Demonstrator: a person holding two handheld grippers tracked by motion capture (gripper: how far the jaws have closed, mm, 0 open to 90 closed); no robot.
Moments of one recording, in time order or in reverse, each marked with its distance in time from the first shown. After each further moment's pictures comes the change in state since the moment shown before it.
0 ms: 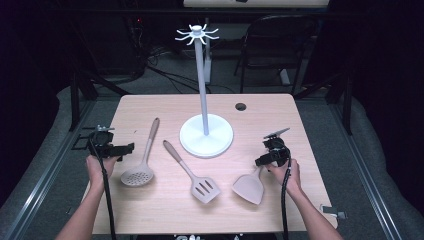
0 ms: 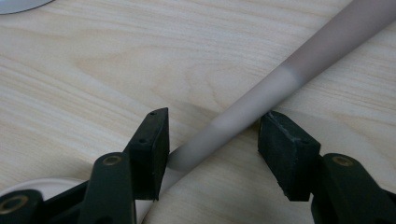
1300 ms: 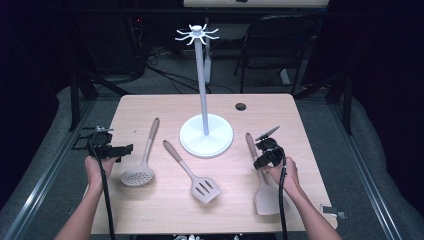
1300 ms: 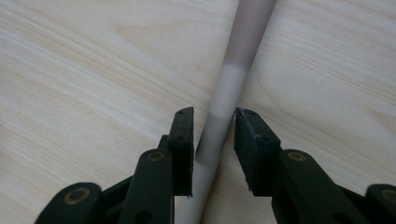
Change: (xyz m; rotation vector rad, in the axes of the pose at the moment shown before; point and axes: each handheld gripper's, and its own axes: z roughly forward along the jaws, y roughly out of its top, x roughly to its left) left arm 0.004 -0.002 0.000 0.025 -0.001 -0.008; right arm 0.025 0.005 -0.006 0.095 0.003 -0.100
